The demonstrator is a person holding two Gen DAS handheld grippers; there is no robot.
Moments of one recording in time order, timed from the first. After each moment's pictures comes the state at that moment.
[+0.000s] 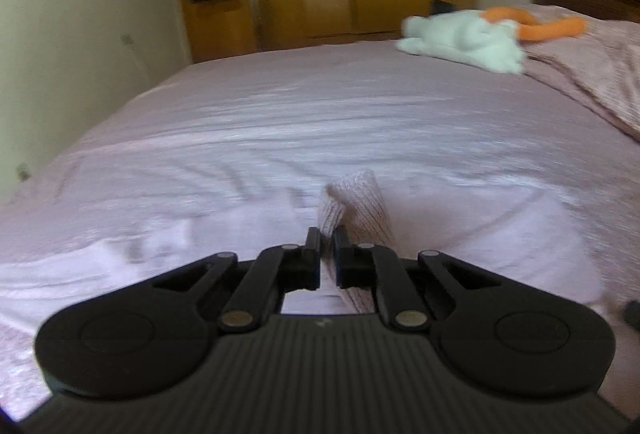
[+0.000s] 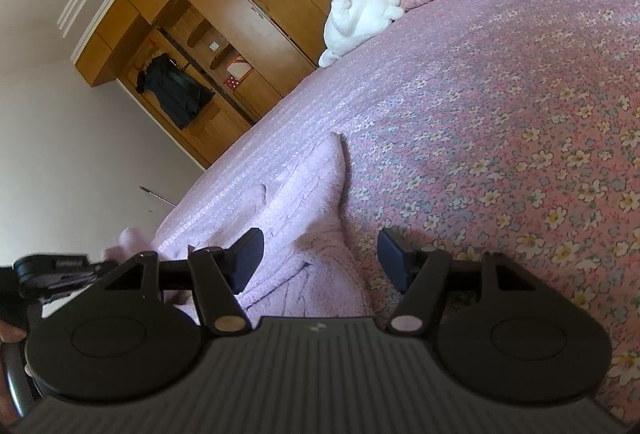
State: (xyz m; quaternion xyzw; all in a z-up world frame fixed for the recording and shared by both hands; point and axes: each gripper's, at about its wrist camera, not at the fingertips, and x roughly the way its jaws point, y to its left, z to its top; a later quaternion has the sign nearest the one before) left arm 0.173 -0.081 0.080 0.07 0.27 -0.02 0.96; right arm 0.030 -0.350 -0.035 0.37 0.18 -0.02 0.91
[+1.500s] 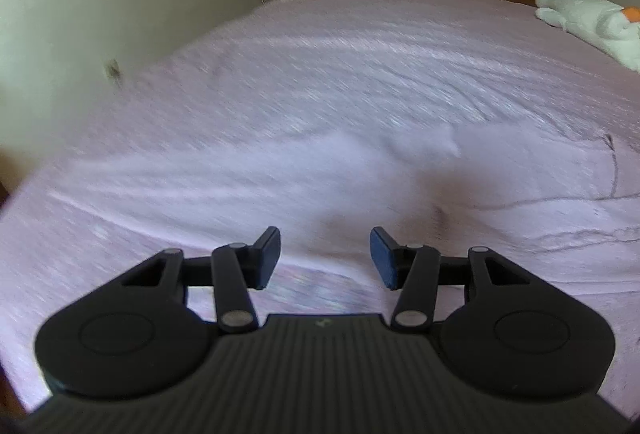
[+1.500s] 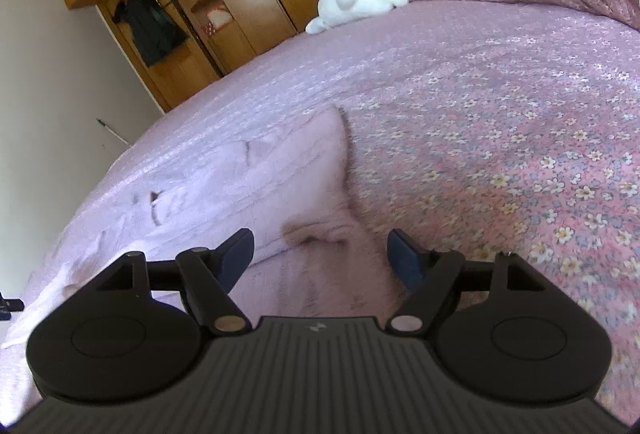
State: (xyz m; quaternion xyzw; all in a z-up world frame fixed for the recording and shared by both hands) left arm 0.148 0.127 0.082 0.02 0.35 0.12 0.93; right arm 0.042 -0.311 0.007 0.27 0.26 -0.04 0.93
